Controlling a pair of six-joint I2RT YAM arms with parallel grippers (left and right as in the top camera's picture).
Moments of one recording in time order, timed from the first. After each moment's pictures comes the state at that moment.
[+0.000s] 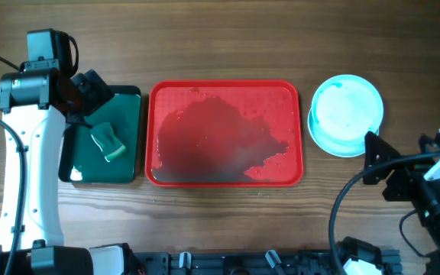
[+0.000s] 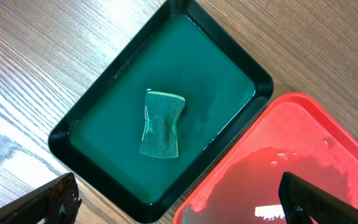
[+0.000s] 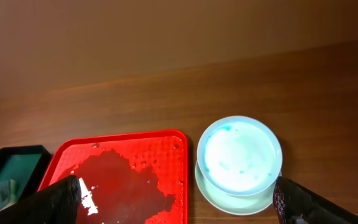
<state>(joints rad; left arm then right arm) 0.10 1.50 1.50 -1.22 -0.15 -0.58 -0.36 0.68 1.32 -1.13 -0.42 0.01</state>
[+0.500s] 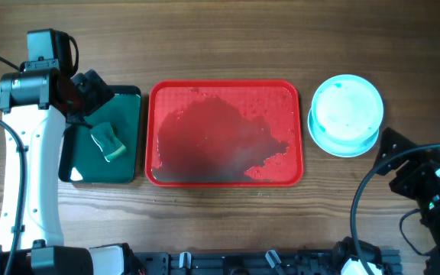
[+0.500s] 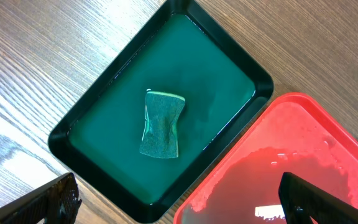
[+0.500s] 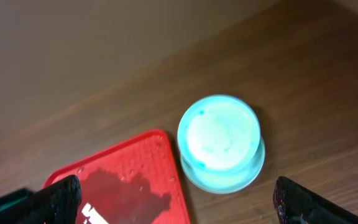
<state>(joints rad) 0.10 1.50 1.50 -1.22 -0.15 -0.58 -0.35 0.69 1.32 -1.15 -0.23 0.24</state>
